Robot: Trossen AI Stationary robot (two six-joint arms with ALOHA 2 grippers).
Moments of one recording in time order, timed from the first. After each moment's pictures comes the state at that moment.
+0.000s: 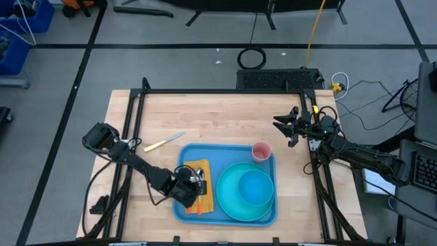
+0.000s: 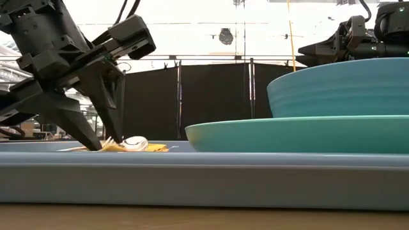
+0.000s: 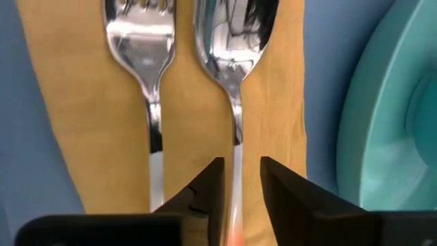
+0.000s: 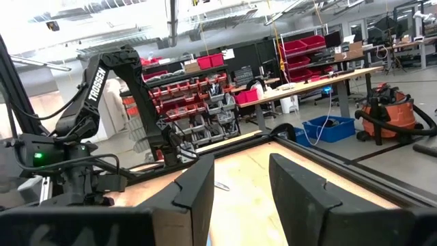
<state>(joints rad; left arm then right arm) -0.54 1.76 0.94 -0.26 -0.29 -2.07 -0.58 0.39 0.02 0.55 -0.34 0.31</state>
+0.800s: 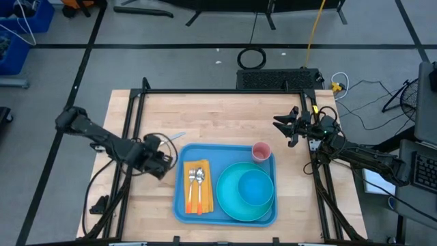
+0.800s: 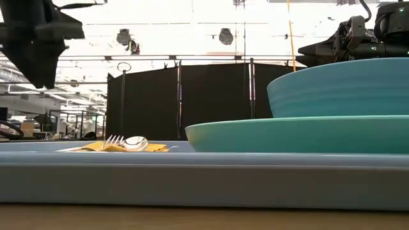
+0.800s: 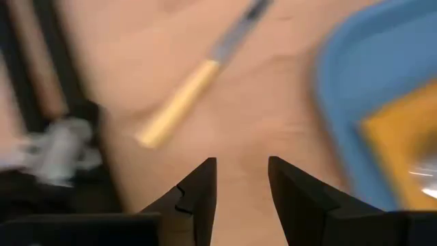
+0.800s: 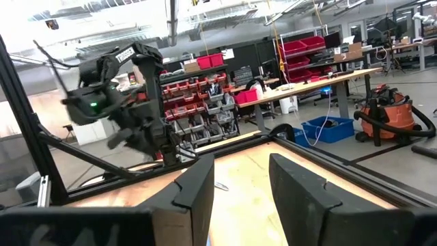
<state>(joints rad) -0.43 1.27 0.94 -1.36 -0.35 -1.64 -0.58 0.39 0.02 0.55 -0.34 0.30</state>
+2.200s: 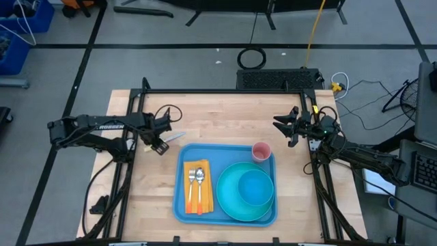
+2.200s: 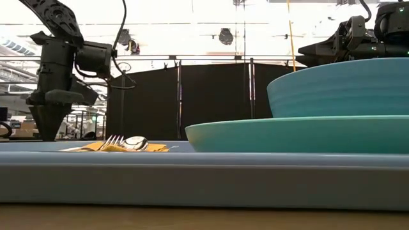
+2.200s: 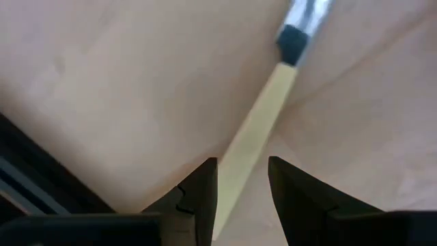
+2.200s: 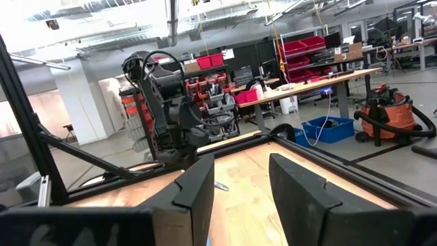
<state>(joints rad) 0.39 1.19 0.57 -0.99 0.00 -0.51 -0.58 0.39 0.02 0.55 -0.34 0.30</state>
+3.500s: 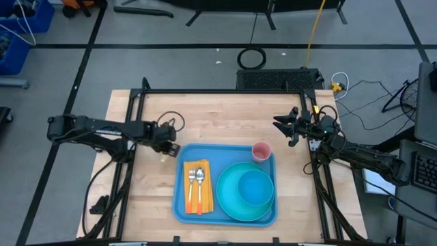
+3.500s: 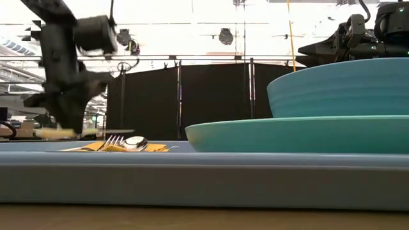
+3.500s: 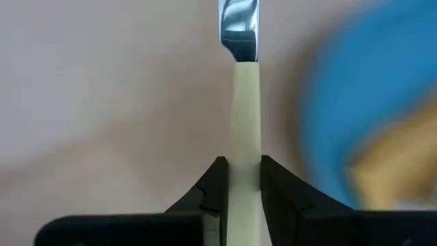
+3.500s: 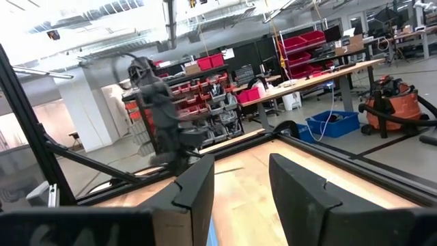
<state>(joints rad) 0.12 1.16 0.57 -0.72 0.04 -1.05 -0.58 0.39 0.02 0.55 -0.34 0.36</state>
